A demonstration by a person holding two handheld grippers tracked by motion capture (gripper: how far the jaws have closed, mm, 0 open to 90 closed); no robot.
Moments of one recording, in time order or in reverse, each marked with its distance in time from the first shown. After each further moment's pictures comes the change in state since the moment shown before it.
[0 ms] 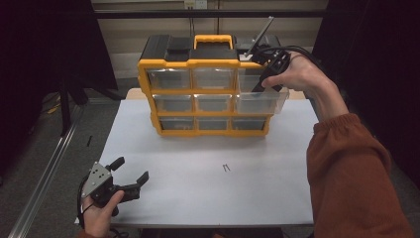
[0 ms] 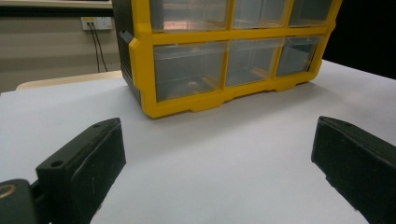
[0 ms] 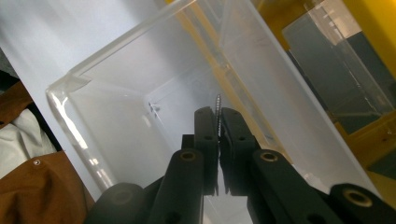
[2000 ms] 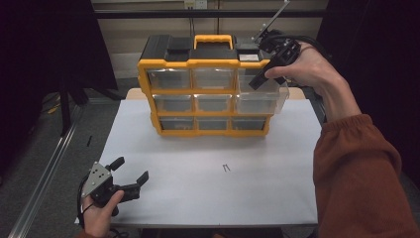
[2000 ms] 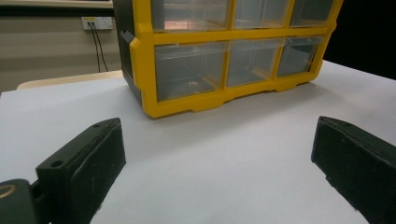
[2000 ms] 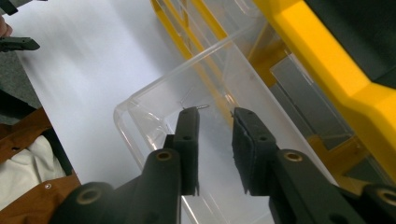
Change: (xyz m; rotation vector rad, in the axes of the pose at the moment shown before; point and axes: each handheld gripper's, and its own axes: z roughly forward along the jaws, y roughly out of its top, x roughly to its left) left arm 0.000 0.000 0.000 0.000 0.002 -0.001; right arm 0.008 -0.004 -0.034 -0.159 0.003 0.001
